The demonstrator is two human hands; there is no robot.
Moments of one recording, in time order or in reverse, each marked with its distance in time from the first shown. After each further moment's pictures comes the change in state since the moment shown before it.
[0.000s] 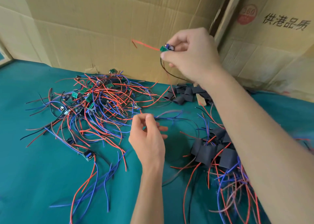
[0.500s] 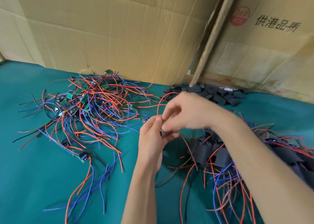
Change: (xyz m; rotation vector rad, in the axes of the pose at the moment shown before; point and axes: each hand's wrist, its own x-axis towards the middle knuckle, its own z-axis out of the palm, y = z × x) left_hand -0.002 0.007 0.002 -0.282 -0.521 -0.391; right_hand -0.072 0.033 -0.008 -0.343 -0.757 0.174
